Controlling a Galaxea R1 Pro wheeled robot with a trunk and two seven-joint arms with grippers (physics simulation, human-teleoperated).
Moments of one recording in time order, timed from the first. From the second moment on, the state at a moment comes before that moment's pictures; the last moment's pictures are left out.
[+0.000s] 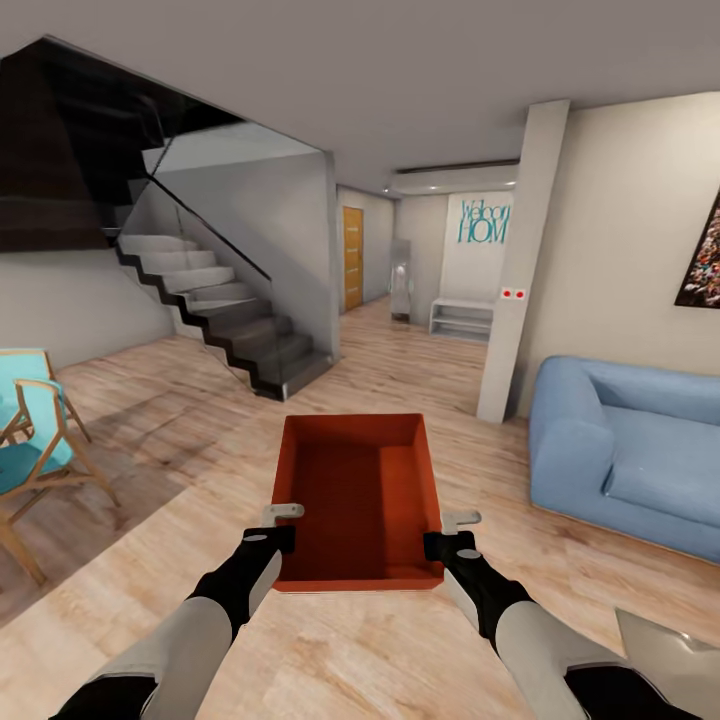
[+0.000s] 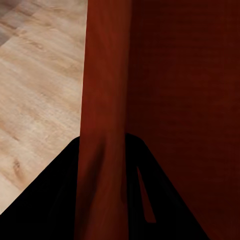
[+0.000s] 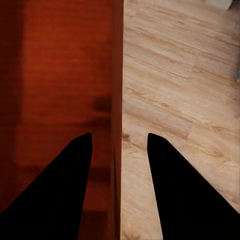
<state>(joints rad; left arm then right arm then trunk) -0.76 -0.14 0.05 -0.38 -0.04 0.21 0.23 -0.77 0.11 0.04 -0.25 0.05 0.02 -0.15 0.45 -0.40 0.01</state>
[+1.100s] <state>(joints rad) -0.76 -0.14 0.05 -0.38 -0.04 0.21 0.23 -0.77 0.11 0.04 -0.25 0.05 0.02 -0.15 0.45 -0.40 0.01</state>
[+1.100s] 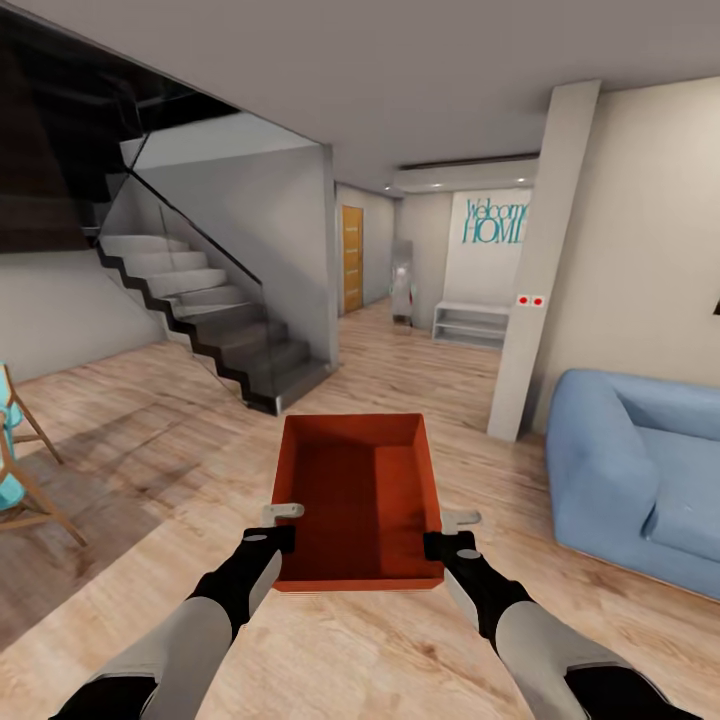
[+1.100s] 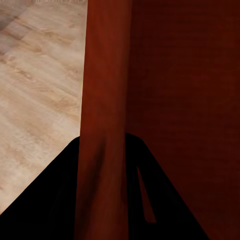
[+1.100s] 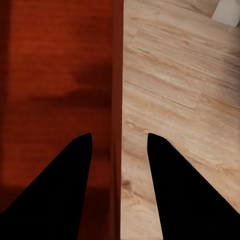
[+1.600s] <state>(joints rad) -0.76 -0.14 0.05 -0.38 -0.04 0.21 0.23 -0.77 0.11 0.03 -0.25 0.05 0.03 -0.15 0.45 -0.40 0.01</state>
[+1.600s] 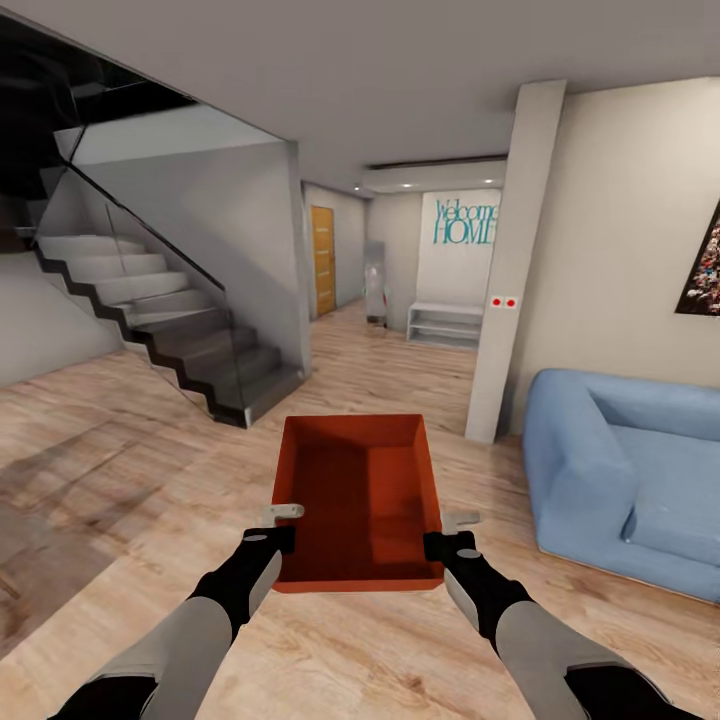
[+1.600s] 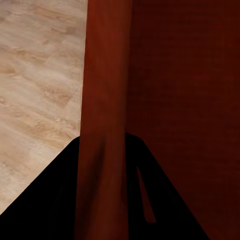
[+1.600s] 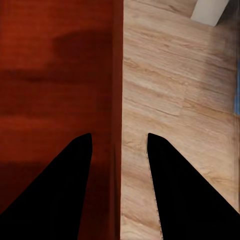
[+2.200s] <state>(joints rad) -0.76 -0.14 0.05 -0.38 -0.04 0.21 0.23 -0.77 0.11 0.04 -0.25 0.05 0.02 -0.15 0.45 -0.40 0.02</state>
